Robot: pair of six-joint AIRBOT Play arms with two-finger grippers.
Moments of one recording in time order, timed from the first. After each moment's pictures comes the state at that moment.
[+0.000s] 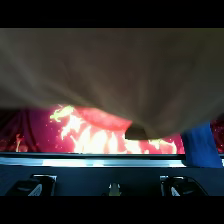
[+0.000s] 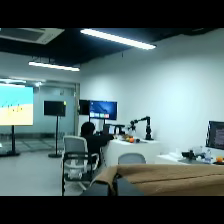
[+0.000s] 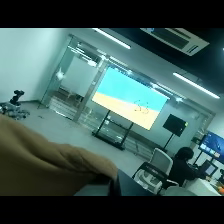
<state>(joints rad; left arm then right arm) -0.08 -0.77 1.95 1.00 -0.89 -1.43 0.19 -0.75 2.06 -1.56 1.02 1.07</state>
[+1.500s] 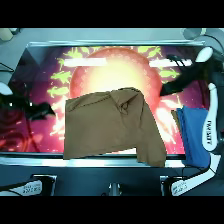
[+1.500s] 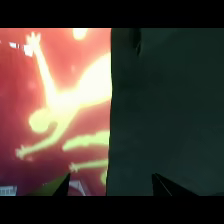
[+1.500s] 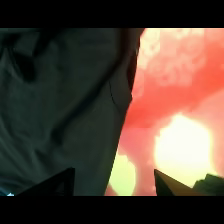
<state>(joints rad) 0.21 -1.38 1.16 1.20 -1.46 -1.48 -0.13 -1.76 1.87 -1.19 1.70 1.05</state>
